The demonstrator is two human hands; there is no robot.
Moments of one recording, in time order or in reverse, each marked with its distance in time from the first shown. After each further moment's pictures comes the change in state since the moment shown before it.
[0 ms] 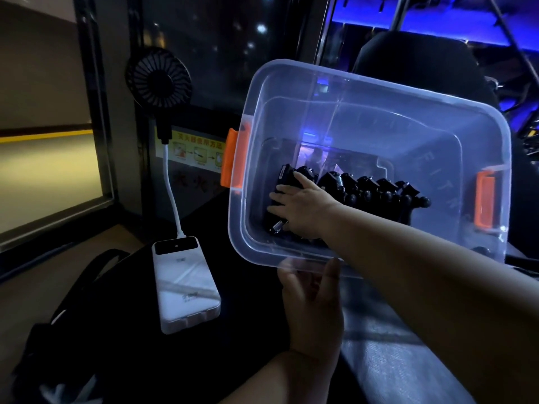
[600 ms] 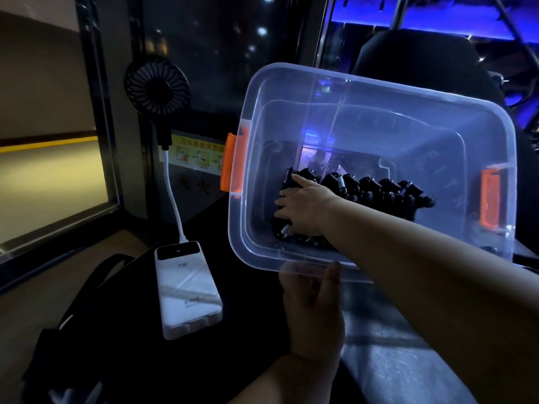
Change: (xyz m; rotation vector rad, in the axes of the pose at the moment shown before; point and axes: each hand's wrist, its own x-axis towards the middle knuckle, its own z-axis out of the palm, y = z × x) left_hand -0.001 0.003 -0.003 0.072 -0.010 0.081; right_hand 0.005 0.007 -0.006 -0.050 -0.090 -0.048
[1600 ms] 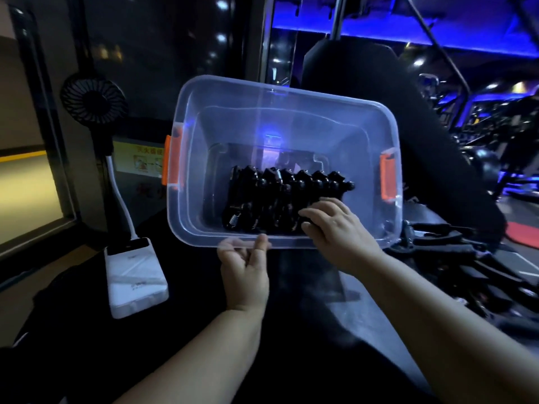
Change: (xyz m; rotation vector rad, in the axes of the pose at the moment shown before) left_hand 0.000 0.013 0.010 0.044 -0.007 0.082; right_hand -0.175 -0.015 0.077 0.735 0.667 0.512
